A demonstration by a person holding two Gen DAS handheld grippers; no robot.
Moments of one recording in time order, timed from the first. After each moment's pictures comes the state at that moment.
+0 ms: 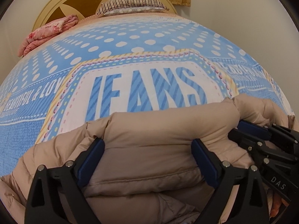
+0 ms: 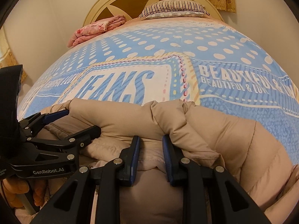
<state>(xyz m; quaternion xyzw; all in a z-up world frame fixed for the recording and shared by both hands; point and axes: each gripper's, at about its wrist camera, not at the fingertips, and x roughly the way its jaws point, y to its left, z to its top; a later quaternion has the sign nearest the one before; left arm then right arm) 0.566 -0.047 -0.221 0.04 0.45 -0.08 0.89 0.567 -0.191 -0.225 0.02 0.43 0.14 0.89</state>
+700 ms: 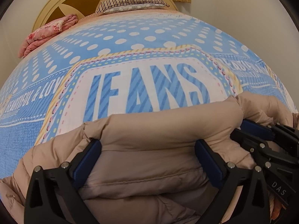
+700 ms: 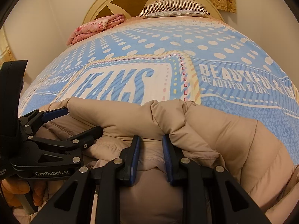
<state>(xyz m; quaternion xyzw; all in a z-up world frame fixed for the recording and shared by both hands) 0.573 -0.053 -0.226 0.06 0.47 -0.08 0.88 0.569 -0.189 -0.228 0.02 0.43 0.14 0.89</state>
